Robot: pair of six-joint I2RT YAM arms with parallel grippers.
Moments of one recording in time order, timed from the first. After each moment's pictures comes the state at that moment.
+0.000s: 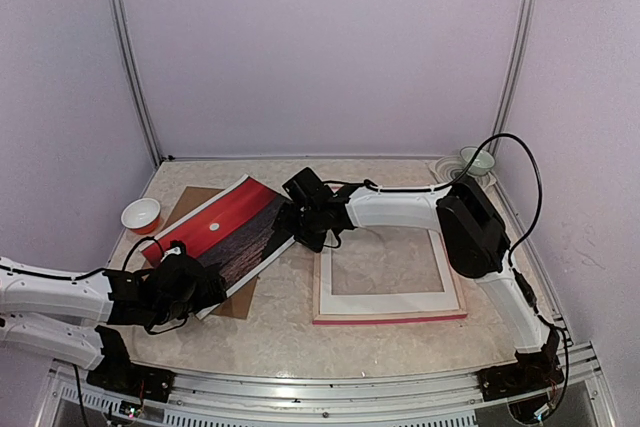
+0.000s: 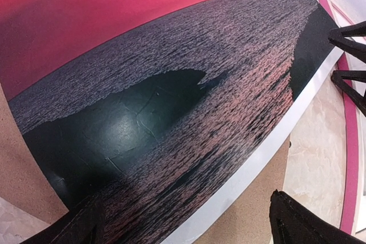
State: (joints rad) left arm -0.90 1.06 0.33 -0.18 -0.52 -1.05; right arm 0.92 2.42 1.96 -0.37 0.07 1.13
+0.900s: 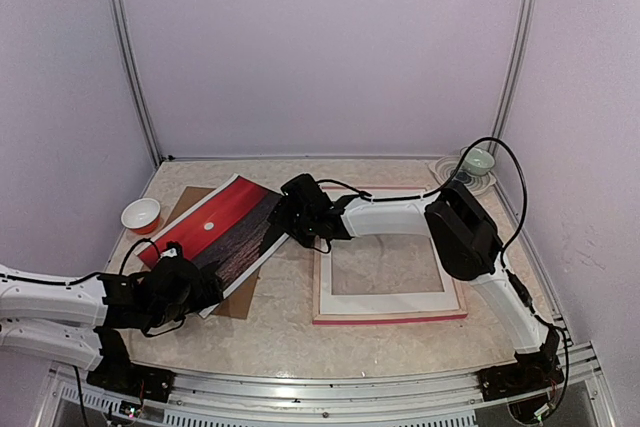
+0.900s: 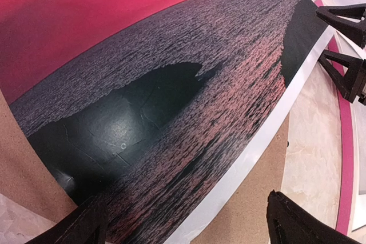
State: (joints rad) left arm -0.90 1.01 0.30 -0.17 -0.52 -1.05; right arm 0.92 2.48 1.94 -0.12 0.17 1.20
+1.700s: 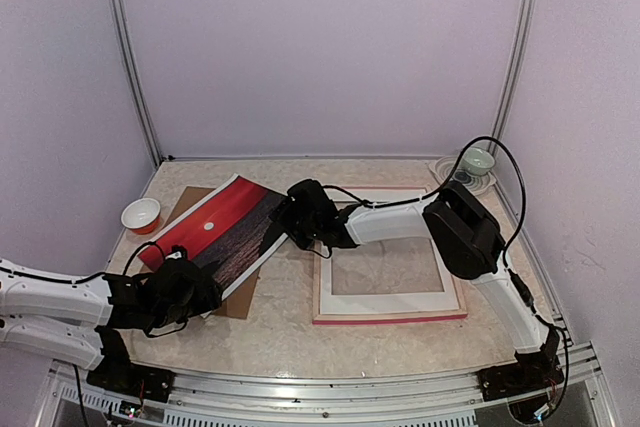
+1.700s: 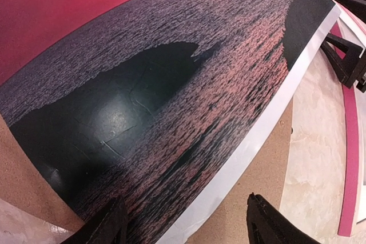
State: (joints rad) left arm -0.90 1.06 0.29 -0.14 -0.47 -1.04; right arm 0.92 2.46 1.83 0.09 0.15 1.32
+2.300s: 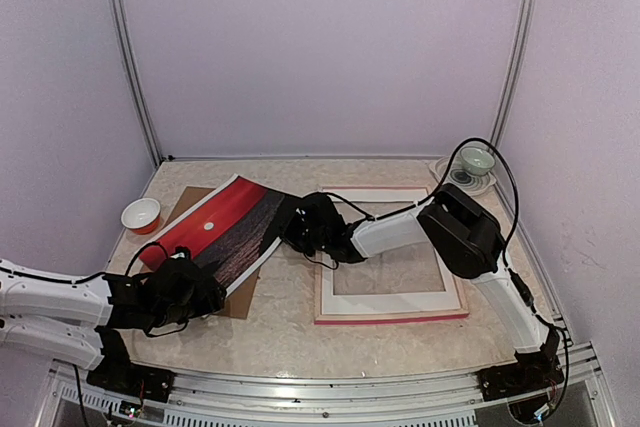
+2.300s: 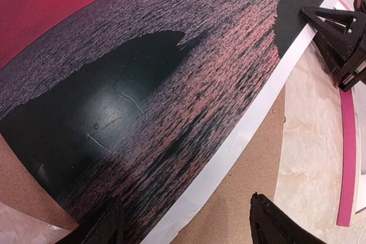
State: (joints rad) left arm -0.90 1.06 0.29 -0.13 -0.42 -1.02; right arm 0.90 2.46 1.67 0.34 0.05 1.18
